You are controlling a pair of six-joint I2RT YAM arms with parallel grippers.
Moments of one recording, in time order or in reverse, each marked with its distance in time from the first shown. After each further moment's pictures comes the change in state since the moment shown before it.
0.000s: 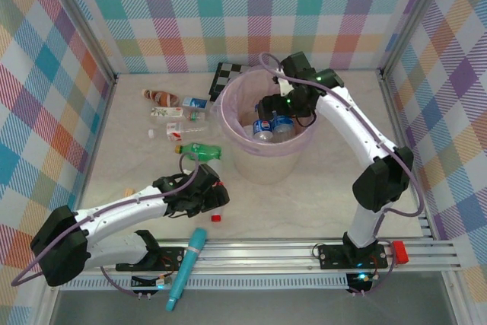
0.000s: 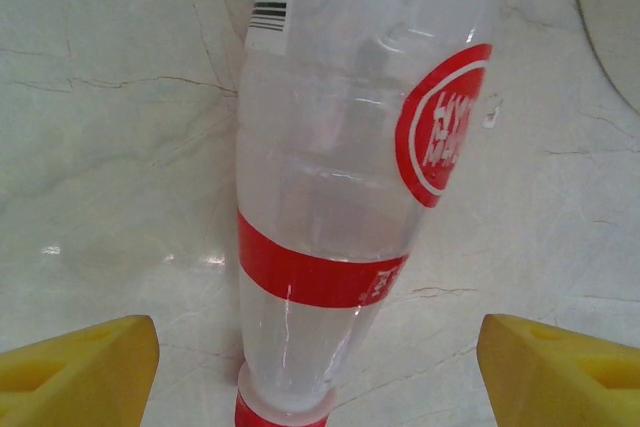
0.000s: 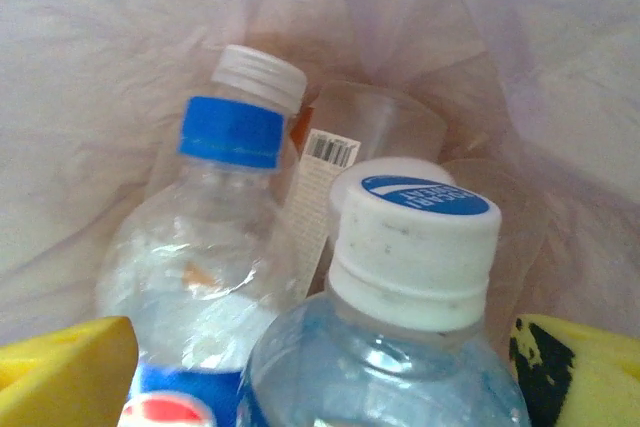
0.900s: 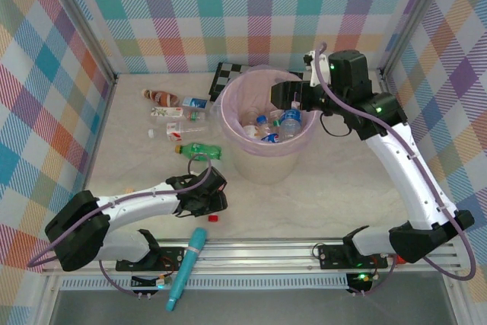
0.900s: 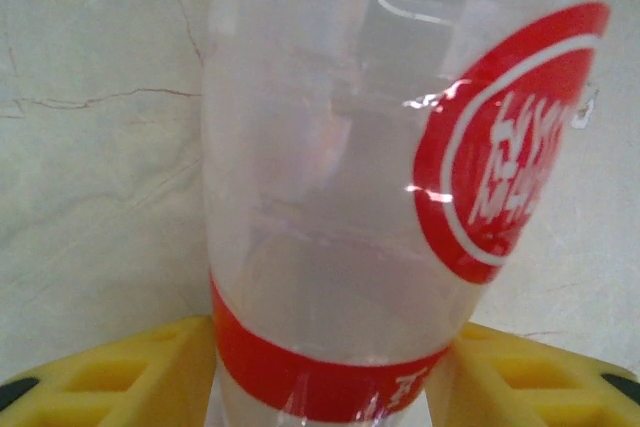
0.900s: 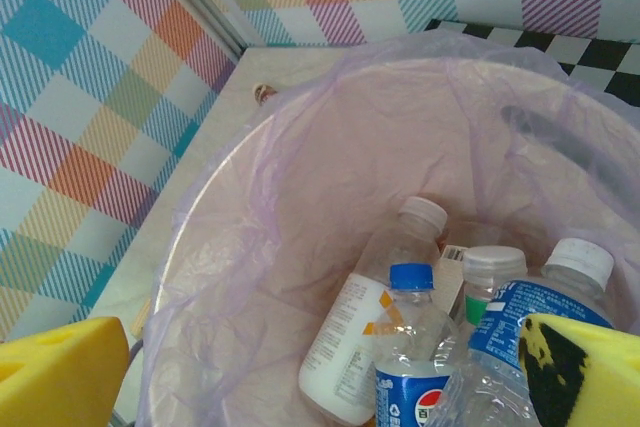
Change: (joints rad) left arm -0.013 0.141 -0.016 0.079 -0.020 0.060; right arm -0.008 -0.428 -0.157 0.269 -0.108 0.098
